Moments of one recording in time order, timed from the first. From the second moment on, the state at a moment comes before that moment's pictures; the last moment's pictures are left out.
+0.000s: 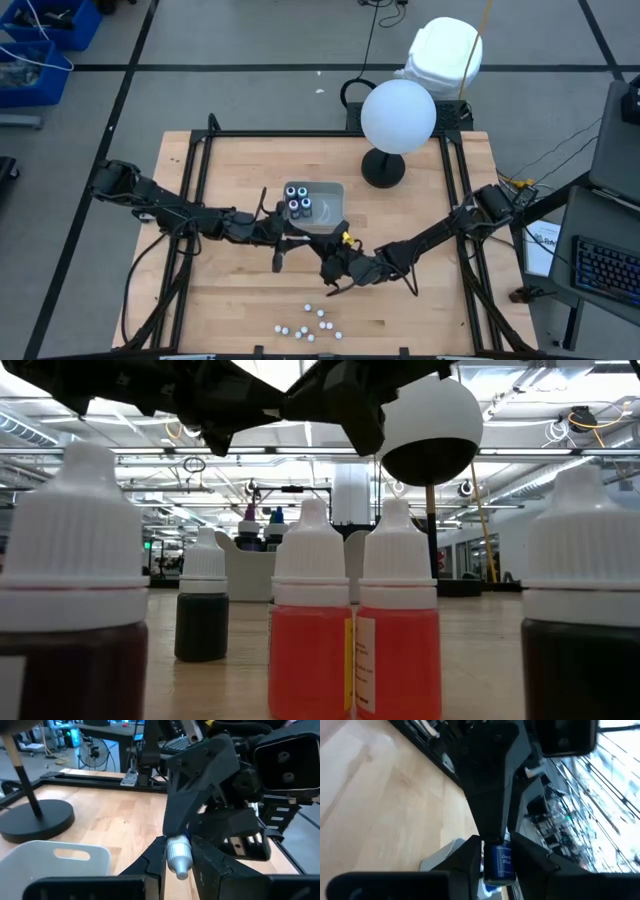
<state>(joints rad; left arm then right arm) -0.27 1.39 0.58 0.64 -0.23 -0.14 0.44 1.88 1.10 0.53 0.93 -0.76</state>
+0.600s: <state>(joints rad) -0.29 1.39 0.58 0.62 -0.24 -0.13 0.61 1.78 0.98 0.54 0.96 -0.64</state>
